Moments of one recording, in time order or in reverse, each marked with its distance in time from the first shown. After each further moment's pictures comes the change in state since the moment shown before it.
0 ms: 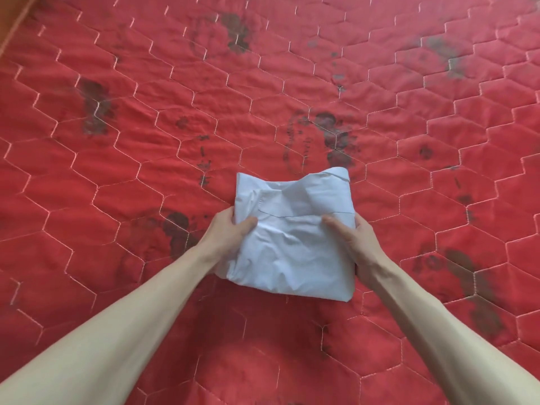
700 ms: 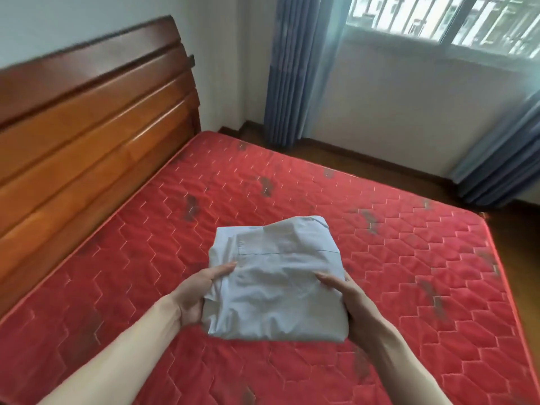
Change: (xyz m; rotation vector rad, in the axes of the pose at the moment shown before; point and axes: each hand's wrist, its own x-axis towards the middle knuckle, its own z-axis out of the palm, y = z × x) left_hand -0.420 0.241 -0.115 -0.816 -0.250 -0.196; right_hand -0.375 -0.313 -0.068 0.102 -0.504 -0.022
